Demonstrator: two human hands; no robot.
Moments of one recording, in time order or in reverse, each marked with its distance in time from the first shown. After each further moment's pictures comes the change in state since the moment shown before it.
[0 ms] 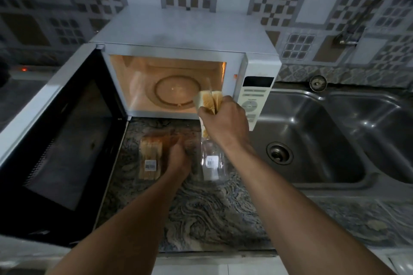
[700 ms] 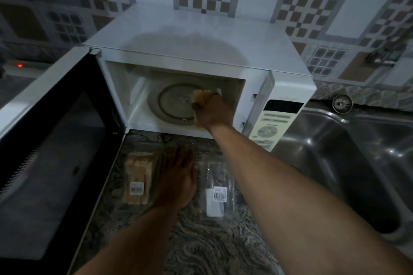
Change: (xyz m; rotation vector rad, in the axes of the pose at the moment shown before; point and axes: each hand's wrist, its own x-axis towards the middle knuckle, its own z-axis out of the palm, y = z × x) left_hand 0.038 -0.041 0.015 0.707 -0.064 0.357; right_hand 0.127 -0.006 0.091 -0.026 -0.245 0.070
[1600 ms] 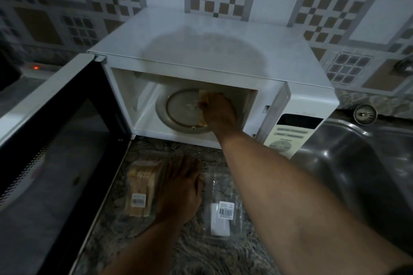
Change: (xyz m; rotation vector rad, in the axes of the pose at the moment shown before) left_hand 0.002 0.000 0.002 0.039 0.063 -0.005; right_hand 0.059 0.002 0.027 0.033 -0.024 -0.015
